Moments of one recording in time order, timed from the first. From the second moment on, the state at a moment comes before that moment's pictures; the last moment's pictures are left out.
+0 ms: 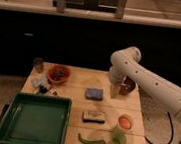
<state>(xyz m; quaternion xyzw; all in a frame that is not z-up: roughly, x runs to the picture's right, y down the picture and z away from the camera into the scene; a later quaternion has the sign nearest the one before) 0.144 0.055 0.816 -0.28 -0.06 -0.08 0.96</state>
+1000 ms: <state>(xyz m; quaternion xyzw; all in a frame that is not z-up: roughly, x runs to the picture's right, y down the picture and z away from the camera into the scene) 0.137 0.065 0.849 -0.30 -0.09 -0.09 0.95</state>
